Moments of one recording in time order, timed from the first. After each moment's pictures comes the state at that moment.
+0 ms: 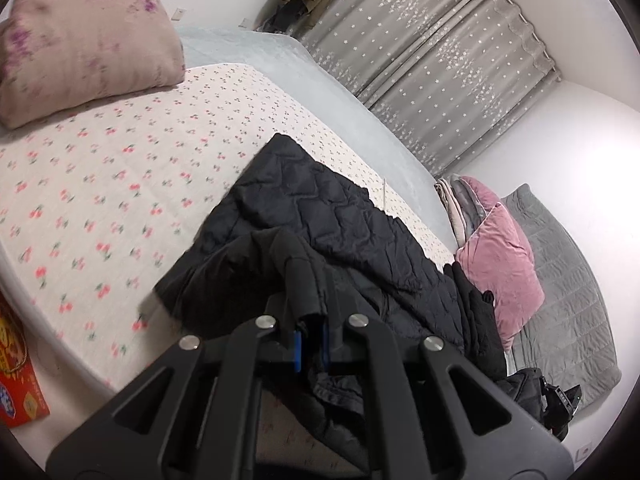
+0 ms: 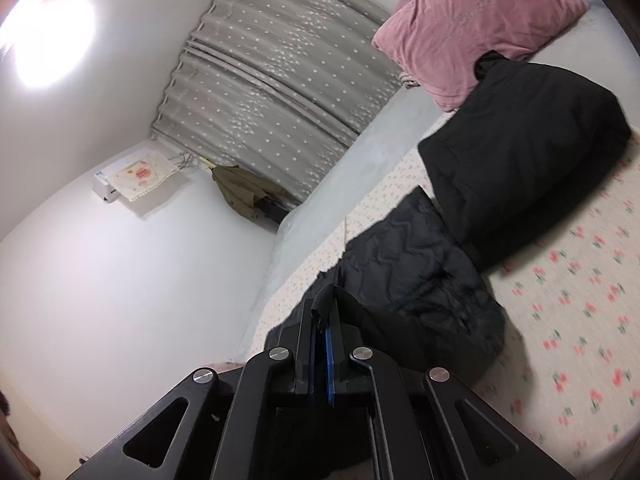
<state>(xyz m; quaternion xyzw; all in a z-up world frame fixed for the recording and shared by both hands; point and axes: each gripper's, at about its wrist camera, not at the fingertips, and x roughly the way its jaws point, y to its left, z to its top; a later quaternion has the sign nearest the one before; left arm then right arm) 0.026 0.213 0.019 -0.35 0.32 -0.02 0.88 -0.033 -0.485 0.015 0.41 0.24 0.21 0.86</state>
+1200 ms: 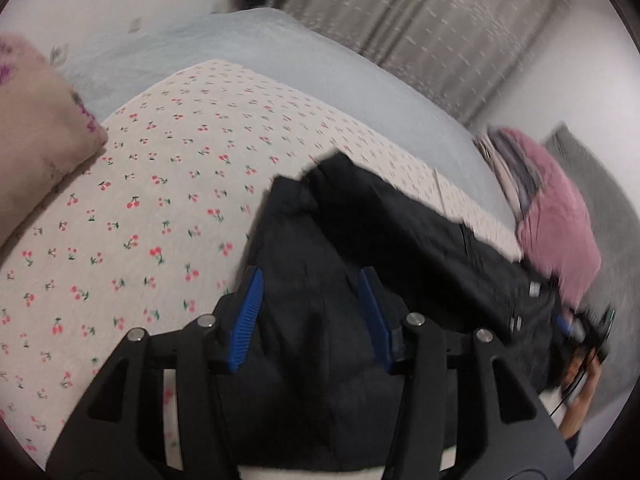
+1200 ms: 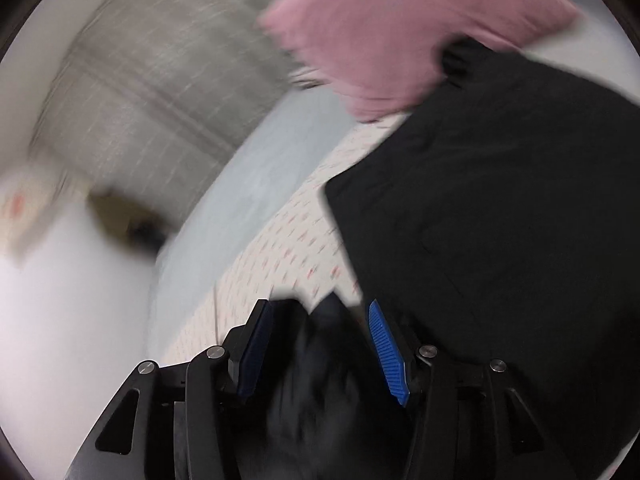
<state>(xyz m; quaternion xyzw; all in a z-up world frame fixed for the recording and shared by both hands) 0.219 0.227 0.008 -0.21 0.40 -0.02 0.89 0.250 -0.476 -0.023 0.33 0.34 0.03 0.88</state>
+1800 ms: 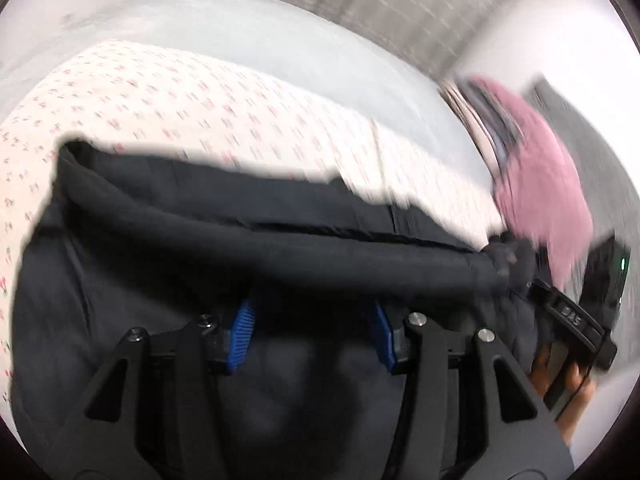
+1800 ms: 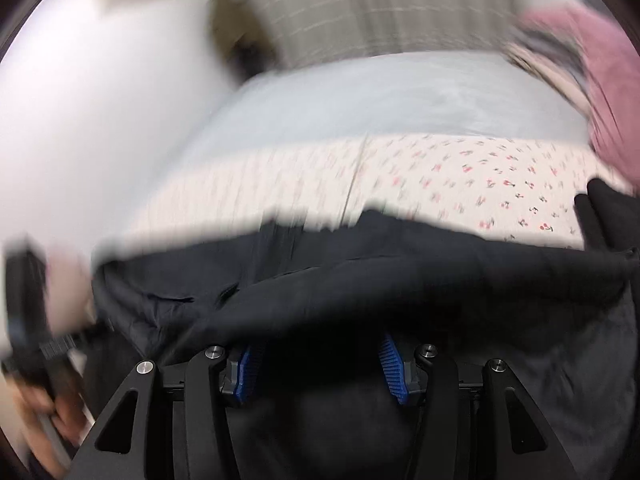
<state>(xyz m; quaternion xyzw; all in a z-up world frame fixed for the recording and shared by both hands) 0.346 0.104 0.009 -0.21 0.44 -0.07 0.87 0.317 -0.236 -0.014 0.10 0.41 0.19 0.88</state>
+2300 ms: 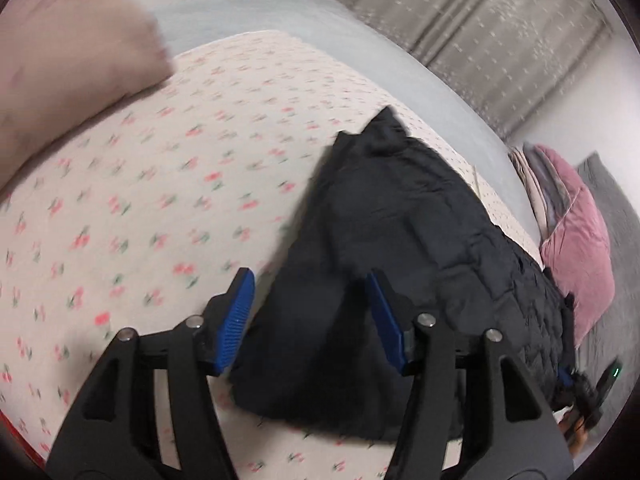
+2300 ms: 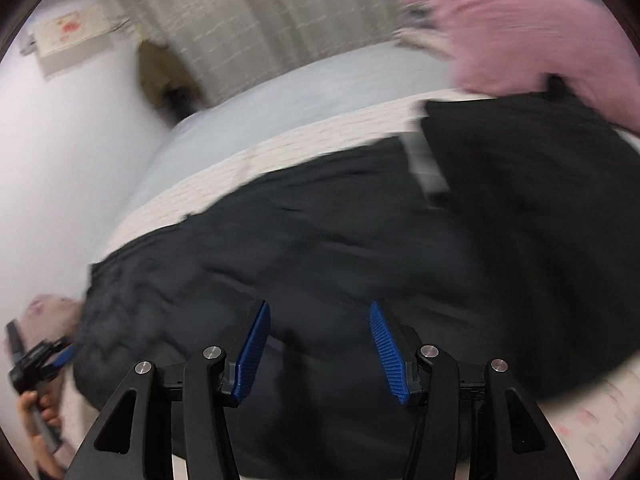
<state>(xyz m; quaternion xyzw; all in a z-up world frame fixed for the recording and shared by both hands) 0.182 0.246 -0.037 -0.29 0.42 0.05 0.86 0.190 -0.376 -0.030 0.15 0.40 0.07 0.90</state>
